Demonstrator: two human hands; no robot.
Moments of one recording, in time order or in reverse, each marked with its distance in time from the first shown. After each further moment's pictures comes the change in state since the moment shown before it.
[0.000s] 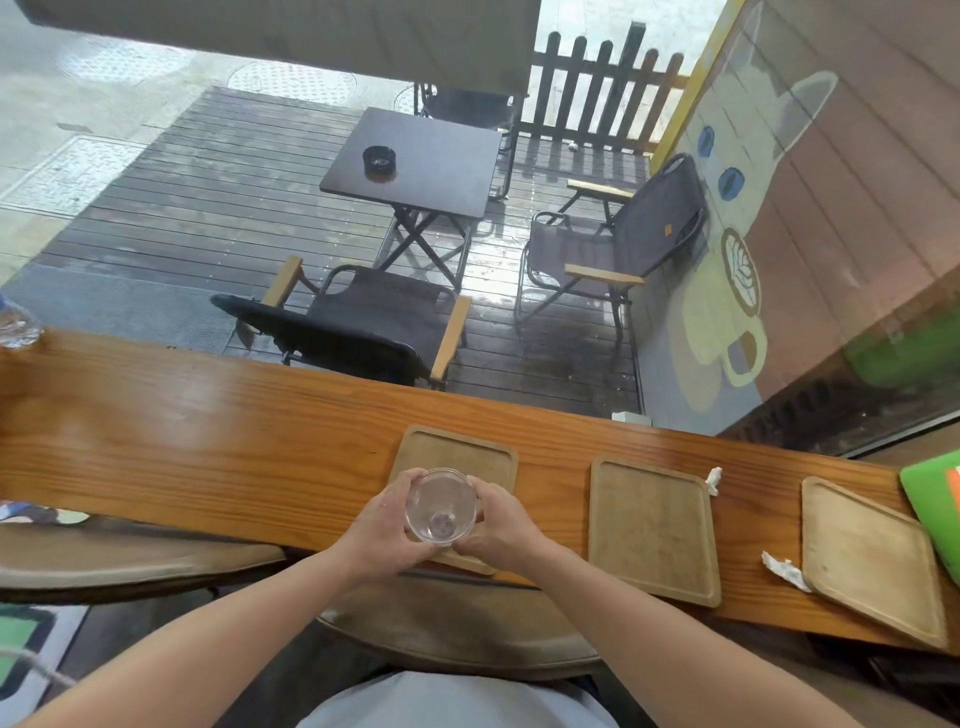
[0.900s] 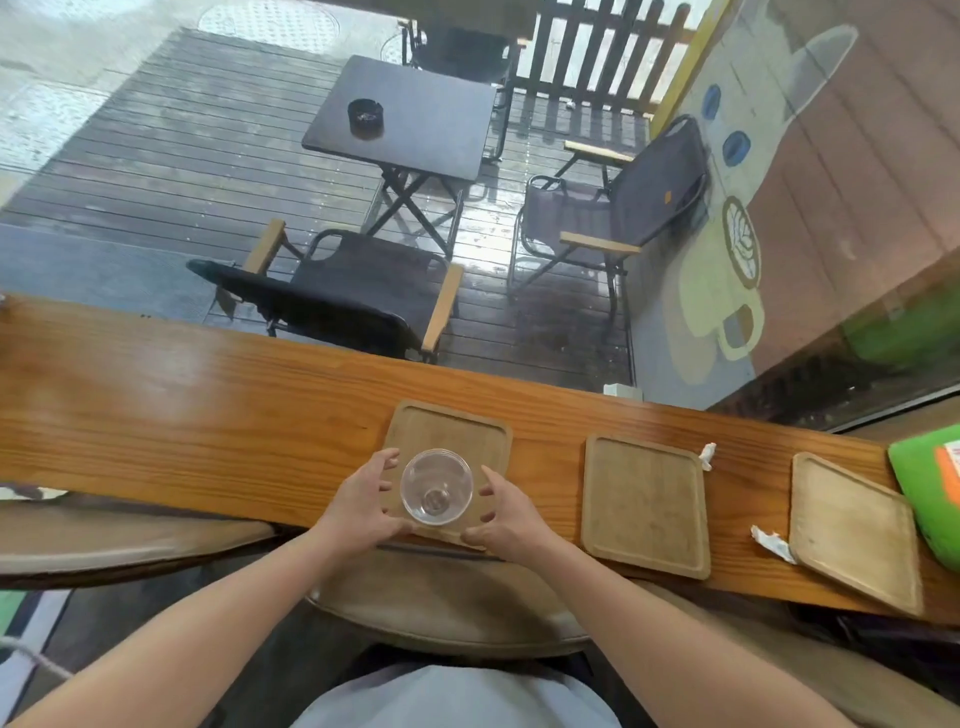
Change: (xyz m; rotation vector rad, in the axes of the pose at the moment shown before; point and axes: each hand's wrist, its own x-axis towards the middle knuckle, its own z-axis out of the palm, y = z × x) left_hand 0.006 -0.038 0.004 -0.015 -0.014 -0.245; right_hand -0.004 0.038 0.010 0.103 -0.080 0.264
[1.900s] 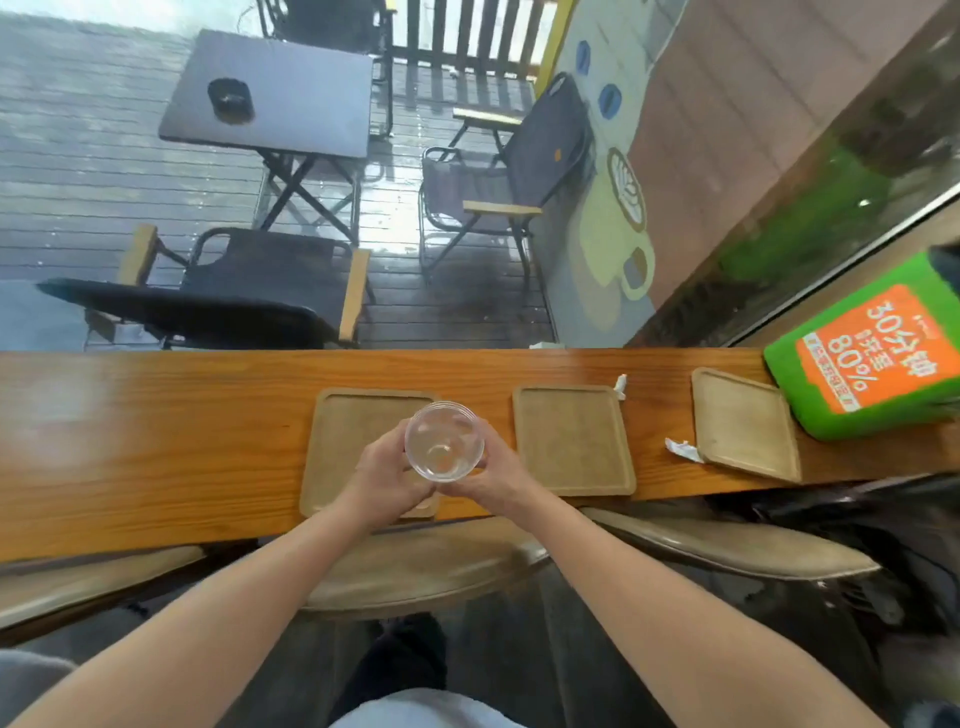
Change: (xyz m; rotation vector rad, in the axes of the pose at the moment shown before) left_hand 0.009 0.080 0.058 -0.148 -0.052 0.416; right_hand -0.064 0.012 -0.040 0.396 0.215 -0.144
